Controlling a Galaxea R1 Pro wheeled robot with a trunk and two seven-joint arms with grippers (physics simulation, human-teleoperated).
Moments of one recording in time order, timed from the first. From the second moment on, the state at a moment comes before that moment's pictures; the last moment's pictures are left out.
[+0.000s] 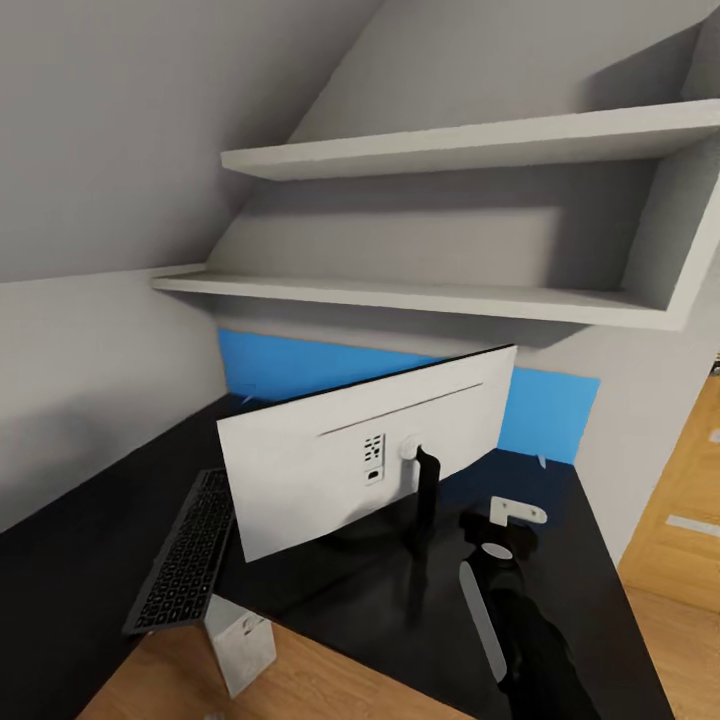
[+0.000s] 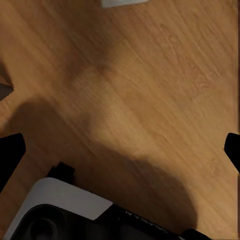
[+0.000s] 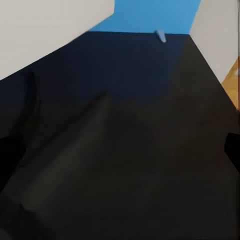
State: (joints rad) left arm -0.10 0.07 -0.18 -0.72 0.75 0.25 0.32; right arm -0.38 0.15 0.03 -1.27 -0.05 0.47 -0.59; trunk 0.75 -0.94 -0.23
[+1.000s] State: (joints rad) left arm -0.07 0.09 -0.11 -0.72 0.86 0.25 0.31; right arm -0.30 0.14 0.07 -1.41 -0.05 0.51 -0.51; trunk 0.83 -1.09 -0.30
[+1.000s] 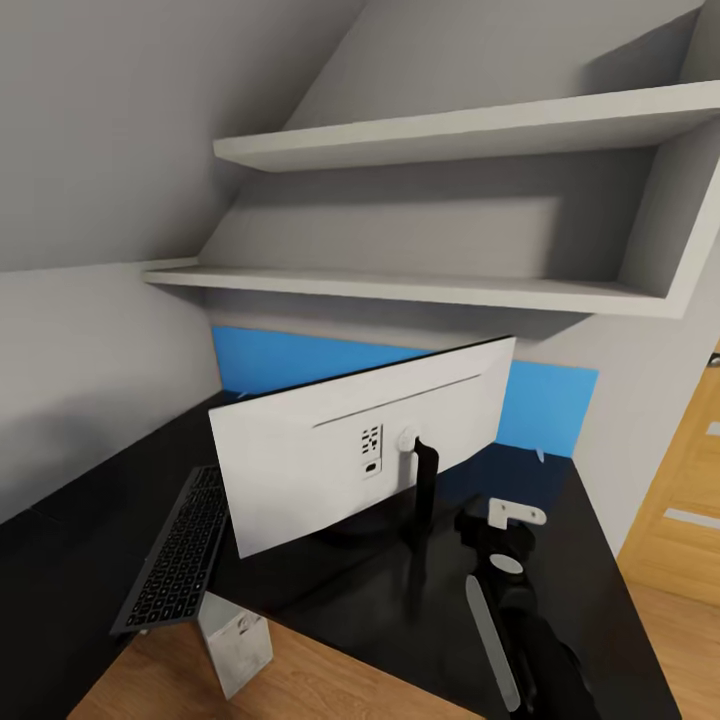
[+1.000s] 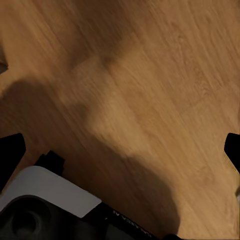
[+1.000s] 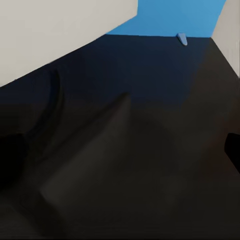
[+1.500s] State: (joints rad) left arm -0.07 0.09 -0.09 -0.72 0.88 0.25 0.32; right arm -0.29 0.17 0.22 -1.42 -0.13 0.59 -0.69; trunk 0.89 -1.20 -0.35
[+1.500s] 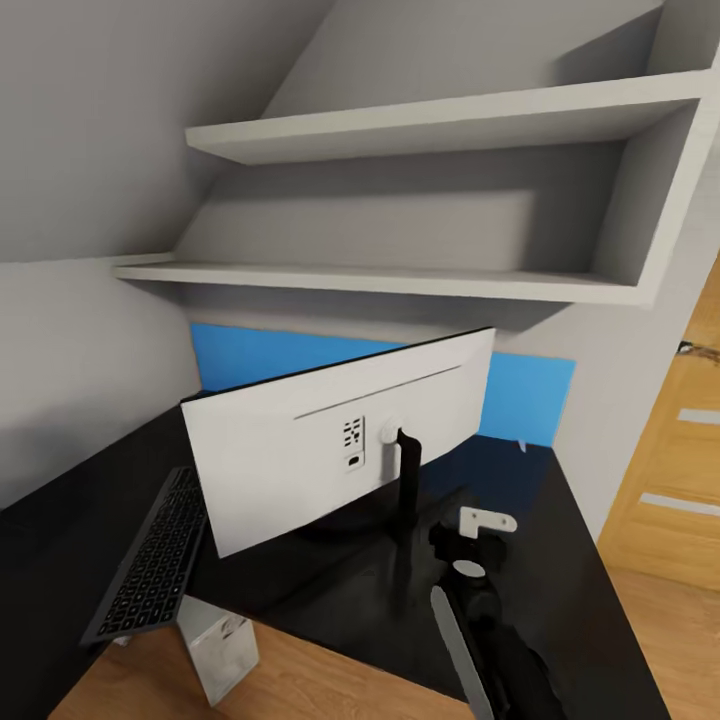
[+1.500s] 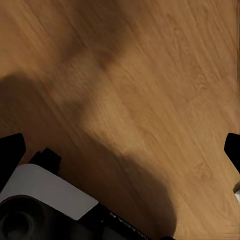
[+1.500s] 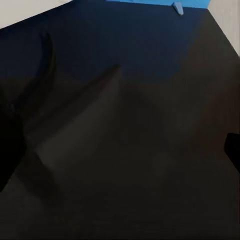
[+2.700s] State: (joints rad) left arm -0.07 0.08 -0.10 -0.65 0.87 0.20 0.32; right arm -0.40 0.17 0.48 -1.19 -0.26 0.24 -1.04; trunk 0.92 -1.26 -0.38
